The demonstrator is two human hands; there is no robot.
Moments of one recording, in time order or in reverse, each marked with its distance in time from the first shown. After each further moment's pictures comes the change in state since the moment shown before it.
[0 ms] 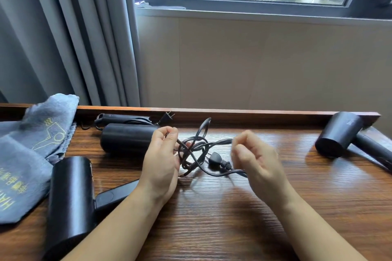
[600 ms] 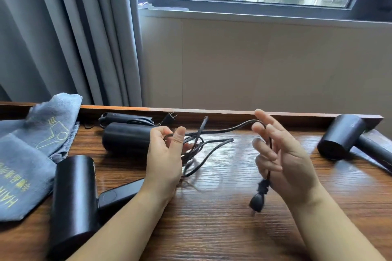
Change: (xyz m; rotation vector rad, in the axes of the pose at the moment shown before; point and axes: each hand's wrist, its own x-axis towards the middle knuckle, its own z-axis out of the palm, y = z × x) left_hand 0.002 -0.003 -0.008 0.325 0.013 0.231; right_hand 0.014 -0.006 -0.027 1.066 0.047 0.374
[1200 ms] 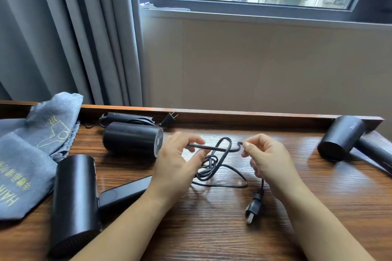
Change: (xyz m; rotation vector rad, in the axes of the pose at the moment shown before) left_hand -0.008 -0.004 0.001 0.491 -0.149 0.347; right_hand 0.012 0.025 -0.021 -0.988 0.391 -0.013
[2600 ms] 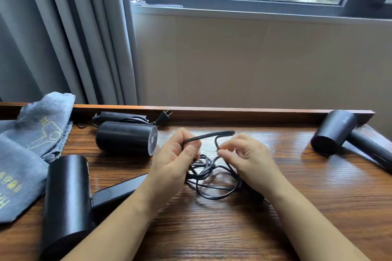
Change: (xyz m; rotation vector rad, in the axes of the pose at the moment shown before) left_hand -0.005 0.016 -0.005 -0.483 -0.240 -0.073; right_hand -0.007 0.001 0.013 -0.401 -0.133 -0.416
